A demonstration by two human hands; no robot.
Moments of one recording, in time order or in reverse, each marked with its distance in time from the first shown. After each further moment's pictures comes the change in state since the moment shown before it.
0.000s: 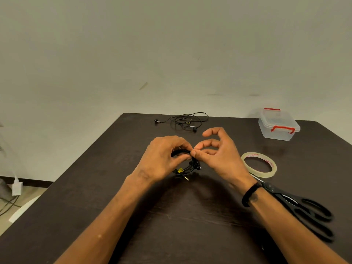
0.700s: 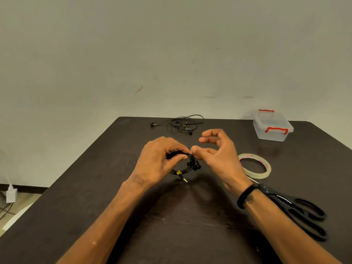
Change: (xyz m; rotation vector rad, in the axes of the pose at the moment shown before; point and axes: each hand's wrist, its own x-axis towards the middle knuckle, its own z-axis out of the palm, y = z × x) left_hand -0.002 0.003 0.001 0.001 0.094 0.038; right_hand 0.002 0.000 -0.003 0.007 0.143 0.008
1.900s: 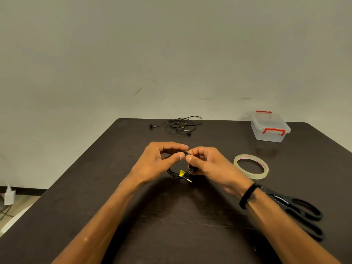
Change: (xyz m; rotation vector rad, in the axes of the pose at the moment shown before) left_hand 0.001 0.002 -0.005 -0.464 -0.155 -0.313; right_hand -0.002 0.005 -0.001 -0.004 -0.381 0.166
